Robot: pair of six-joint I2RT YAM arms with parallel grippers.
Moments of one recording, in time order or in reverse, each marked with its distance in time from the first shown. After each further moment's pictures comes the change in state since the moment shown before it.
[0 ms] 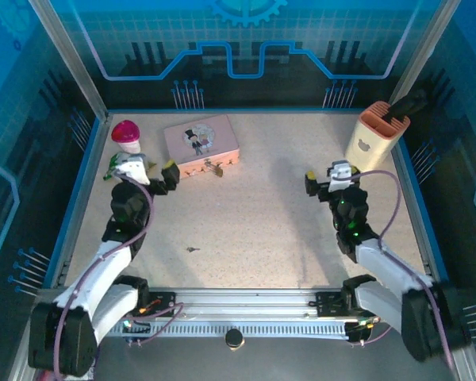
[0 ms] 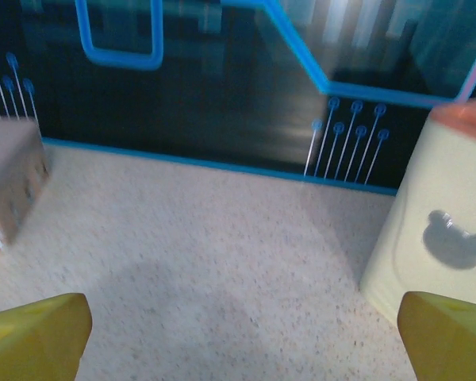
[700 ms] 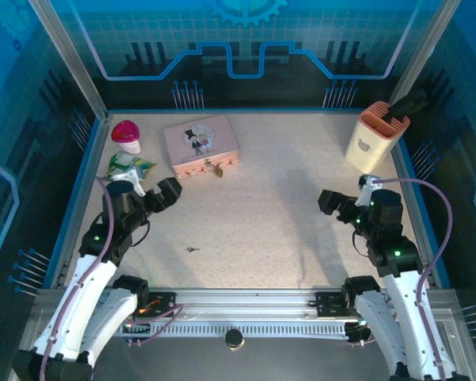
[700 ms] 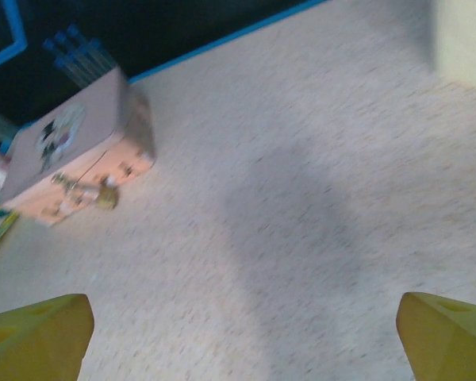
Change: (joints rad) left arm -0.101 -0.172 0.220 -0.830 0.181 -0.391; right arm -0.103 -0.380 0.327 -1.119 -0.343 0.478
